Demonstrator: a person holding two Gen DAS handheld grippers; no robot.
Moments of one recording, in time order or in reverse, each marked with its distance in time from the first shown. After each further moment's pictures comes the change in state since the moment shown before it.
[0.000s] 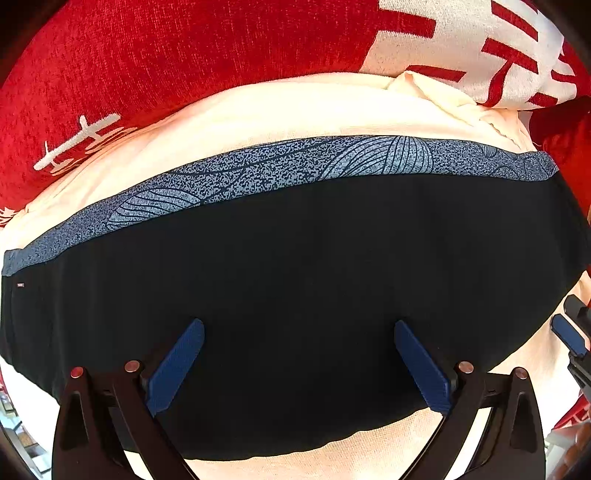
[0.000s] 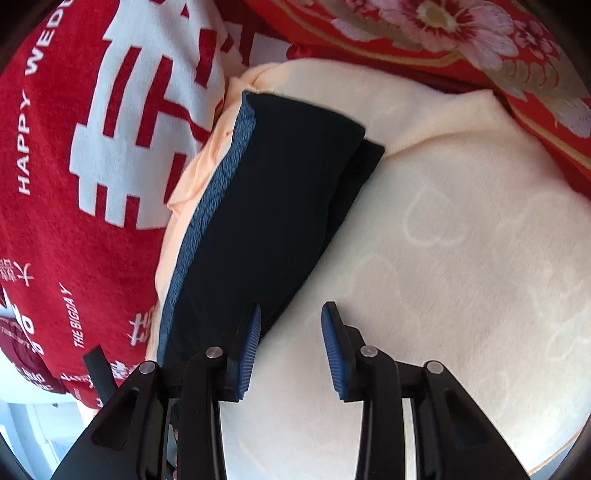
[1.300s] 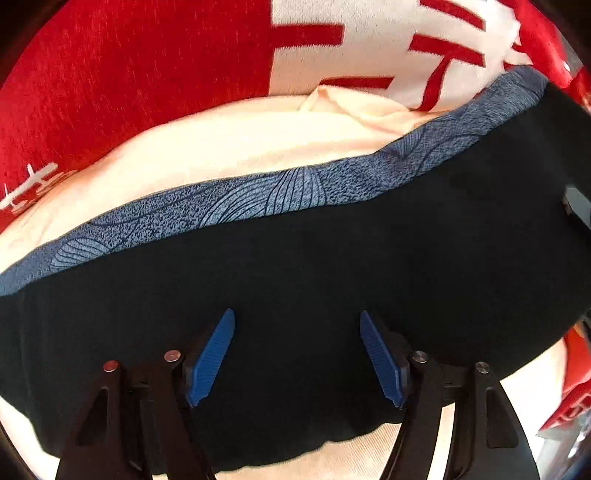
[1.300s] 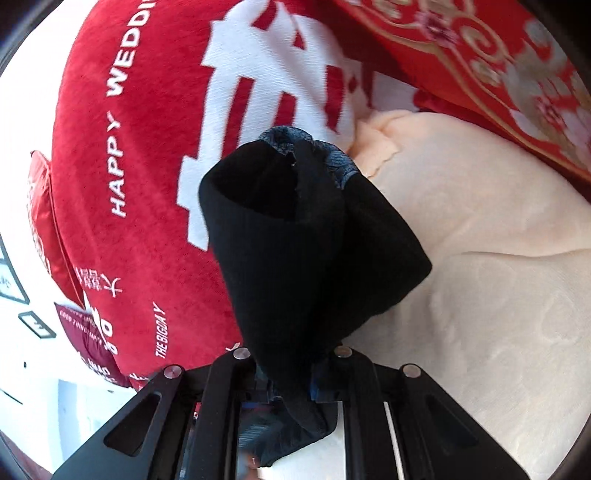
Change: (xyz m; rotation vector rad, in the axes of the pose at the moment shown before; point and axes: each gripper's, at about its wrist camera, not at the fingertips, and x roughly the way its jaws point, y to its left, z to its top) left arm -0.013 -0.054 -0.008 0.085 -0.108 -0.106; right arm -0.002 0.060 0.030 -0.096 -0.066 0.346
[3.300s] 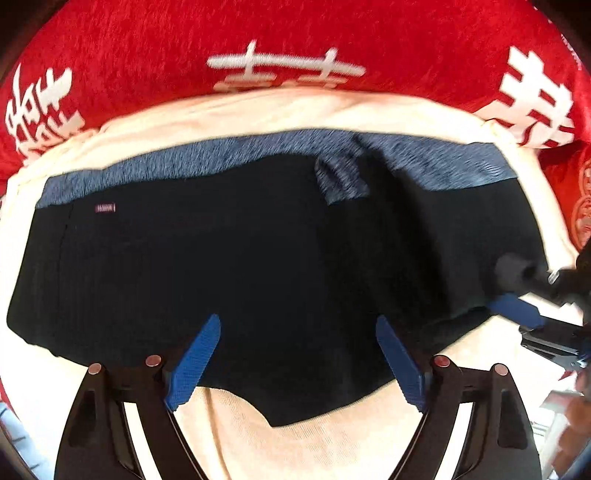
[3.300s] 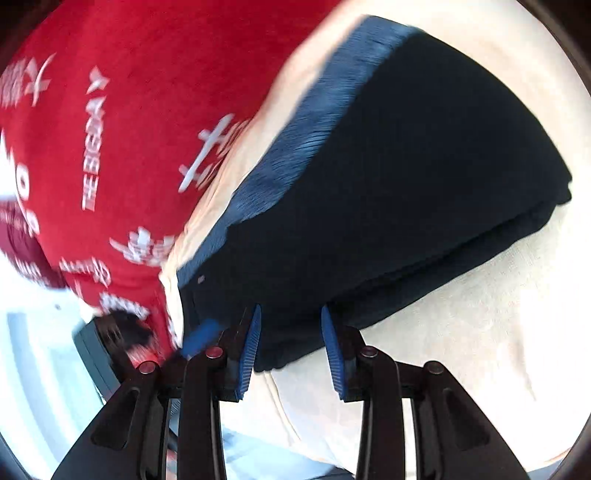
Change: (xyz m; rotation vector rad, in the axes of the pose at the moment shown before) left arm -0.100 0.300 -0.106 -0.163 0.077 0.024; right arm 0.163 0.082 -0.216 0.013 0.419 -0.196
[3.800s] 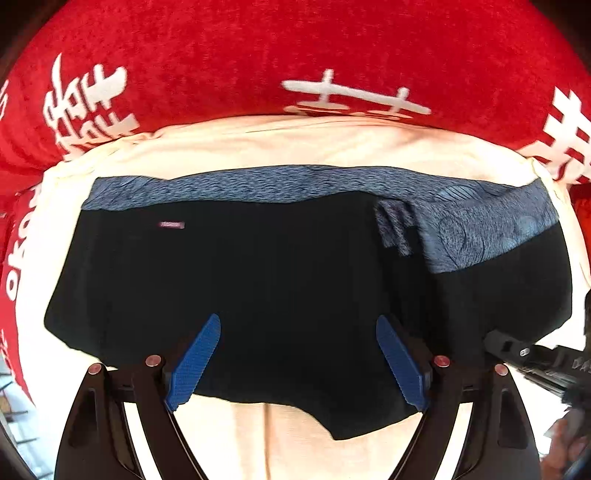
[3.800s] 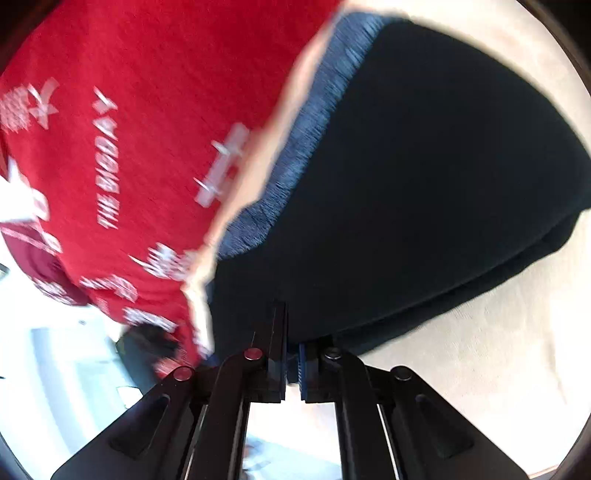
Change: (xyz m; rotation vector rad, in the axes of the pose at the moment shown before) left arm -0.039 0.059 0.017 -0.083 -0.035 0.114; right arm 0.019 0.010 -0.005 -0.044 0.033 -0.064
